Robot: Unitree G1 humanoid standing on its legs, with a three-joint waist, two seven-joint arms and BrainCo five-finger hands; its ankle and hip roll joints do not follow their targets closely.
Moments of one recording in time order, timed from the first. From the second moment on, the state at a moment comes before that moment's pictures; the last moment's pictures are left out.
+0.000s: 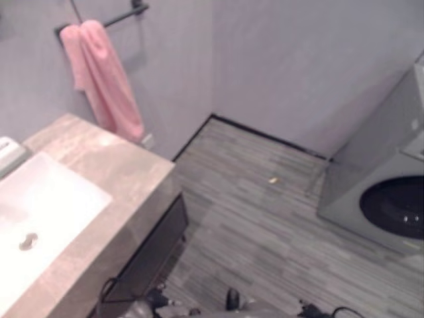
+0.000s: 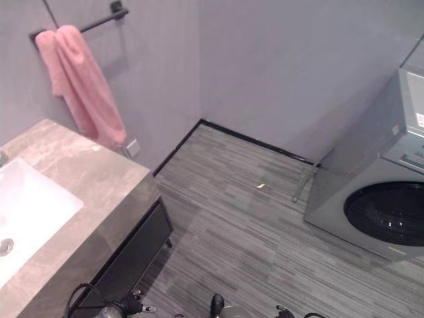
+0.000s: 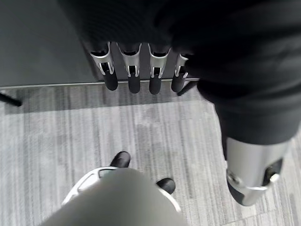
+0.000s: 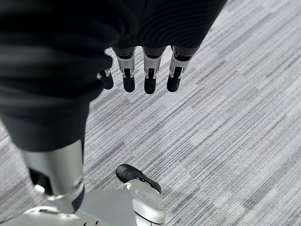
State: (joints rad) left arm -0.09 0.20 -0.38 1.27 0.17 -0.06 0.04; right arm 0.03 -0.30 0.25 1.28 -0.08 -0.05 -0.06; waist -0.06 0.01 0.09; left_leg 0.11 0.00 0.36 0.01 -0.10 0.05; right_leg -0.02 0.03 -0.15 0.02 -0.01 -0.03
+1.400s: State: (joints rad) left arm -0.10 0.22 -0.24 1.33 0.04 -0.05 0.07; right arm -0.04 -0.29 0.28 1.35 -0.08 -0.07 -0.05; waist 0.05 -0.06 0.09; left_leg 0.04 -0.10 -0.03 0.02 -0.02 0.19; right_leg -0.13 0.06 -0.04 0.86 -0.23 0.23
